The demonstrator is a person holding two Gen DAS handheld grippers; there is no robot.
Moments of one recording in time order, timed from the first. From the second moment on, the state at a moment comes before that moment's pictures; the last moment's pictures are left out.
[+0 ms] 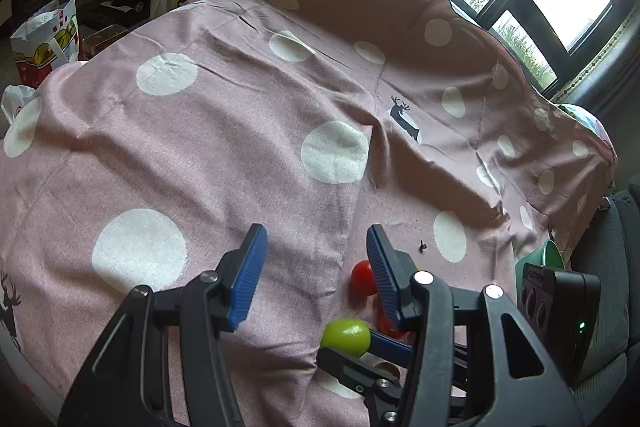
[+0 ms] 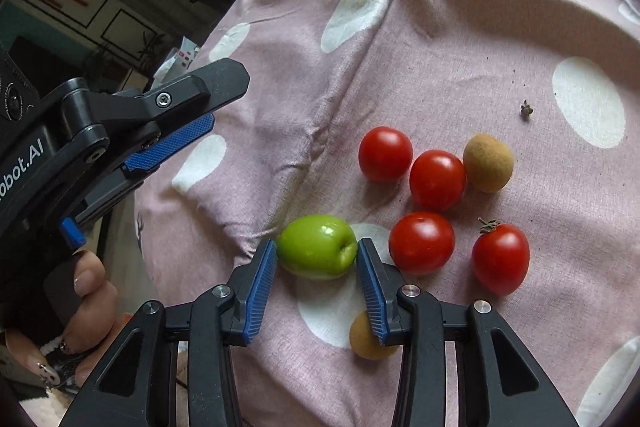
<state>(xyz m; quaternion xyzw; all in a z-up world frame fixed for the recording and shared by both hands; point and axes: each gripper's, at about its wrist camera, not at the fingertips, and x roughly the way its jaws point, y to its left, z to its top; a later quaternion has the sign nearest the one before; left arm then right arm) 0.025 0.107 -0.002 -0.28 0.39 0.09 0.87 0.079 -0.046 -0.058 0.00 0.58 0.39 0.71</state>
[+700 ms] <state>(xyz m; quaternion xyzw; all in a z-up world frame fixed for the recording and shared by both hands) 0.035 0.065 -0.002 -0.24 0.42 0.02 0.88 0.114 -0.153 -0.024 0.14 0.55 0.32 0.76</state>
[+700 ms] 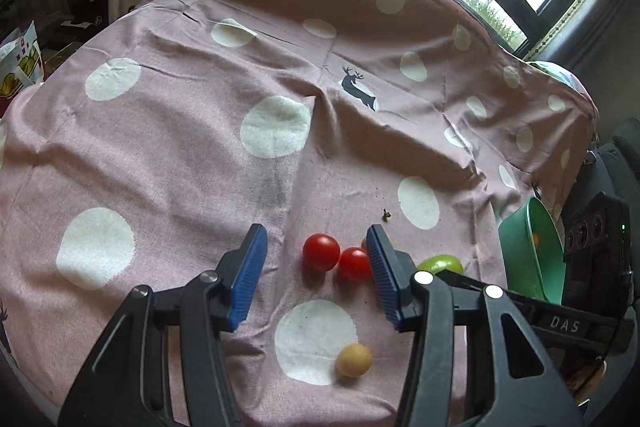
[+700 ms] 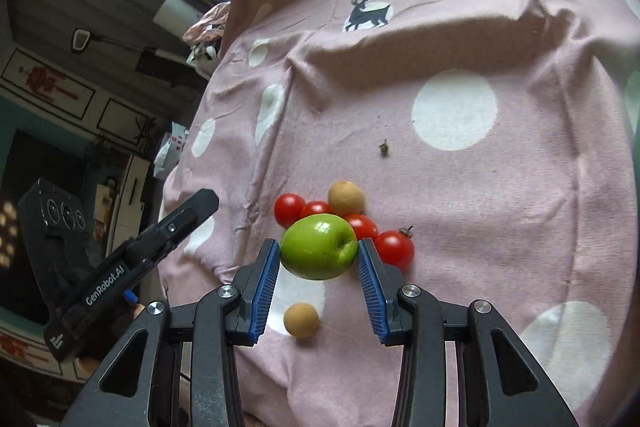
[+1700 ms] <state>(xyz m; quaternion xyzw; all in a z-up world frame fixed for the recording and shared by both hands) 0.047 -0.026 -0.005 -0.19 0.42 -0.13 0.88 0.115 -0.169 -0.008 0.16 0.53 0.36 0.75</state>
